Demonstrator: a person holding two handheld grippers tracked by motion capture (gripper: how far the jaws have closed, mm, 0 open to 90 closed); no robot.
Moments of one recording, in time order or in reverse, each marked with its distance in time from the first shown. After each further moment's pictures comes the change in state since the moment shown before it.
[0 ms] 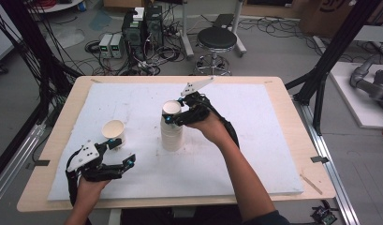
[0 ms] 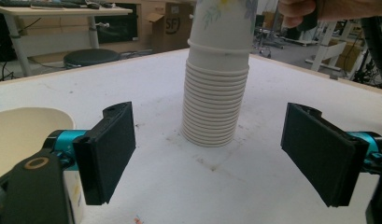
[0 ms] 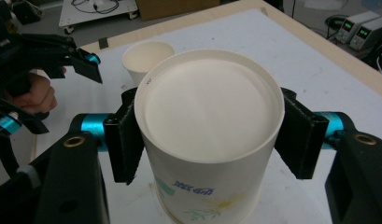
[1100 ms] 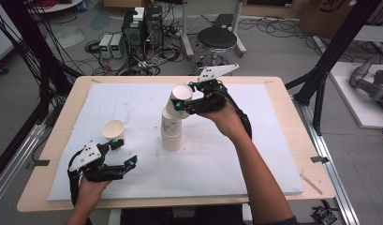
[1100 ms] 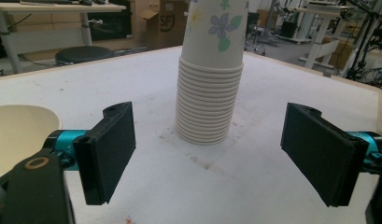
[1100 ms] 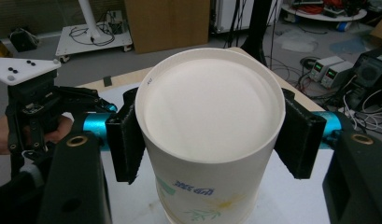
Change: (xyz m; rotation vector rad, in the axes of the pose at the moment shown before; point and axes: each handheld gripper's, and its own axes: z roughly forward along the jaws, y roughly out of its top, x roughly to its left) left arm -0.001 -0.002 0.003 0.003 -0.030 -0.013; right arm 0.011 0.027 -0.065 -0.127 -0.055 -0.038
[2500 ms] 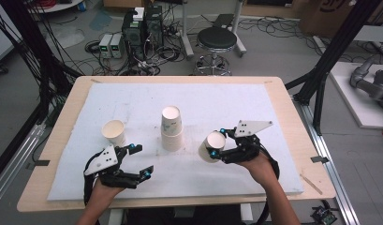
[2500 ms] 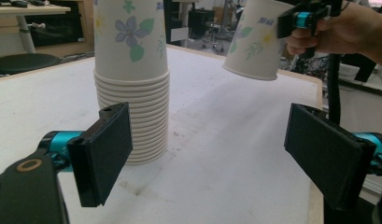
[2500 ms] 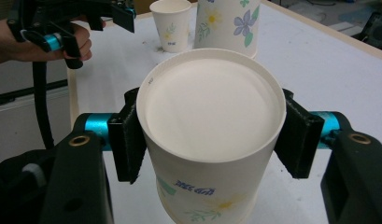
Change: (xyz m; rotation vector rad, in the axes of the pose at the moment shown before) left arm -0.032 0.006 0.025 0.011 -0.170 0.043; right arm 0.027 -0.143 -0.059 0.036 0.012 0.023
